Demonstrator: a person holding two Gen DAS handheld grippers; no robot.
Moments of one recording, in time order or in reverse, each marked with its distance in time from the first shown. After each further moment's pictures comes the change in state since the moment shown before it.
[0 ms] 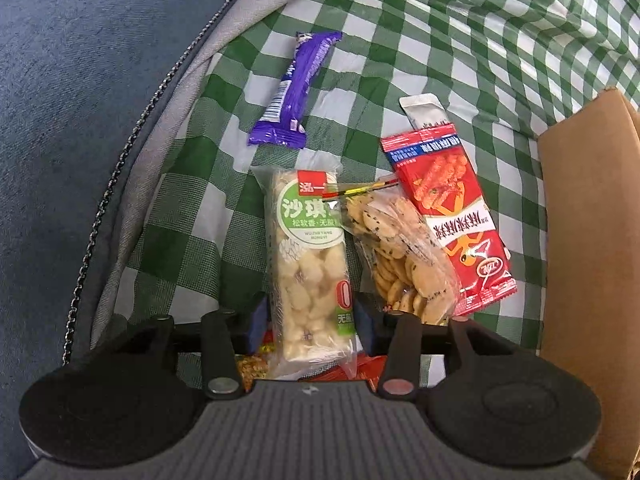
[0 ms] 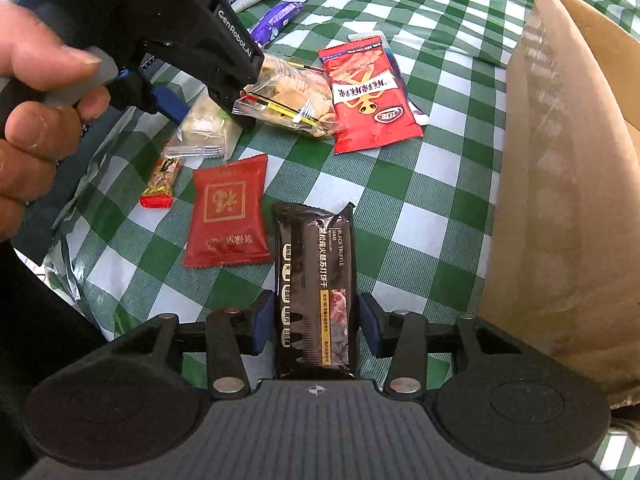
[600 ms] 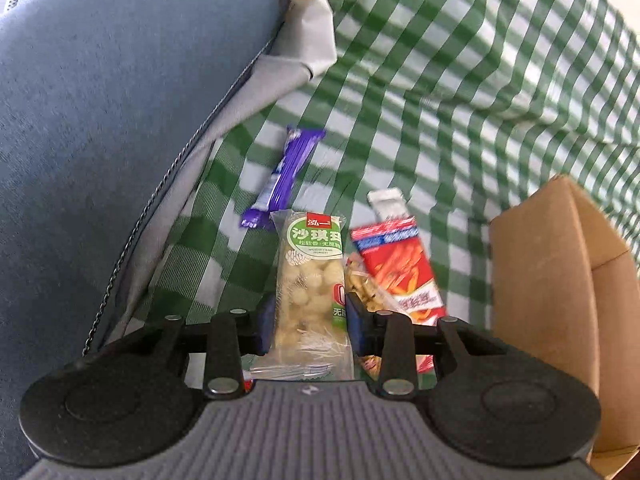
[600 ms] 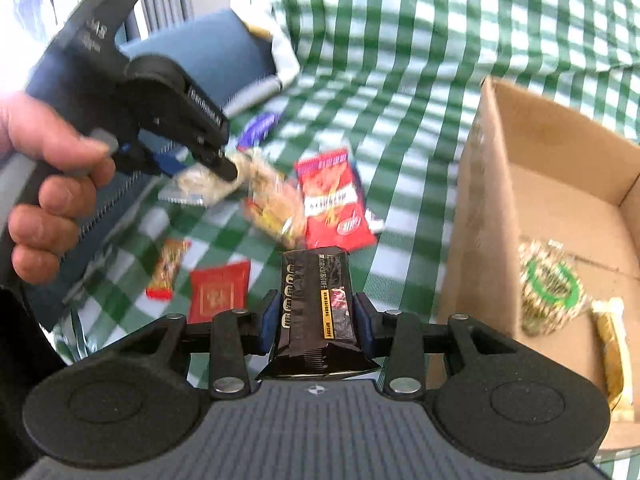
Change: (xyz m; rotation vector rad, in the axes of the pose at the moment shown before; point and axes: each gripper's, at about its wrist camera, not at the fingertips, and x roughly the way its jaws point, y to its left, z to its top) left arm -0.049 0.012 0.005 -0.092 -0.232 -0.121; right arm -0.055 -0.010 0.005 0.029 -0.304 -0.046
